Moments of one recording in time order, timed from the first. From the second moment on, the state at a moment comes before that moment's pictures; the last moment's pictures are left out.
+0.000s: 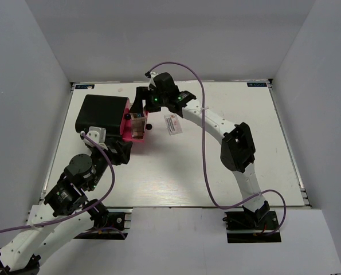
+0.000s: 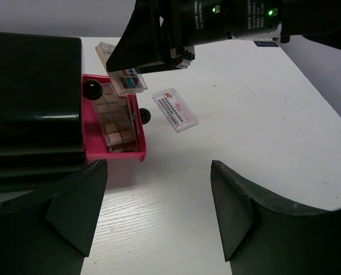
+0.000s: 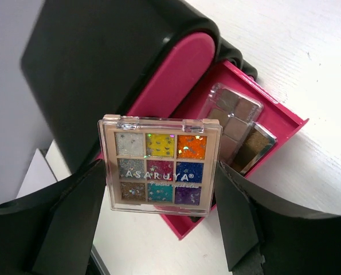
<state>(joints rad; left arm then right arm) -0.75 0.43 0.72 -0.36 -0.40 -0.26 0.77 2.18 2.06 -0.37 -0.33 0.51</state>
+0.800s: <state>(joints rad) -0.75 0.41 0.72 -0.37 -0.41 -0.26 0.79 2.21 1.97 -0.35 -0.27 0.59</state>
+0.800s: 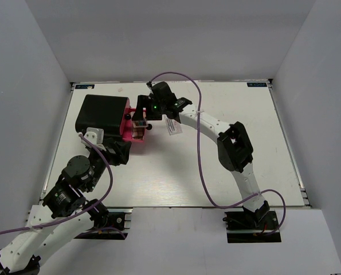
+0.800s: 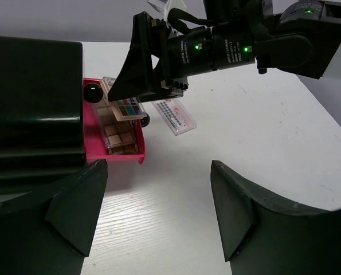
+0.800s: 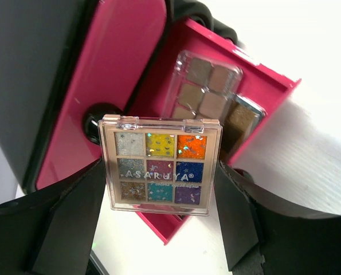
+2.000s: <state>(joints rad) -0.75 0.41 0.72 -0.37 -0.41 -0.26 0.79 2.20 1.94 -0.35 -0.24 0.60</state>
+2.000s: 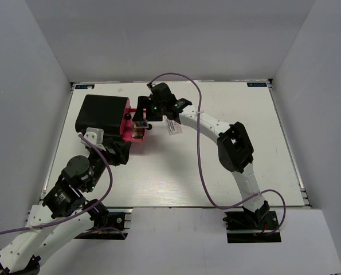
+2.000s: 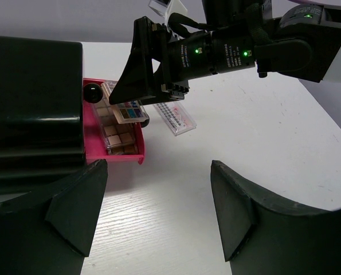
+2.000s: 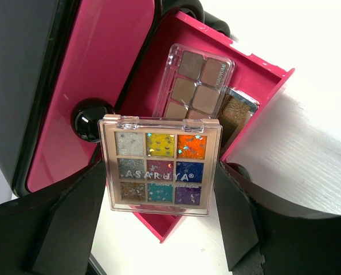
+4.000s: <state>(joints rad) -0.75 0.39 0.72 -0.37 -0.41 -0.27 0.84 2.20 1.94 -0.35 -0.15 0.56</state>
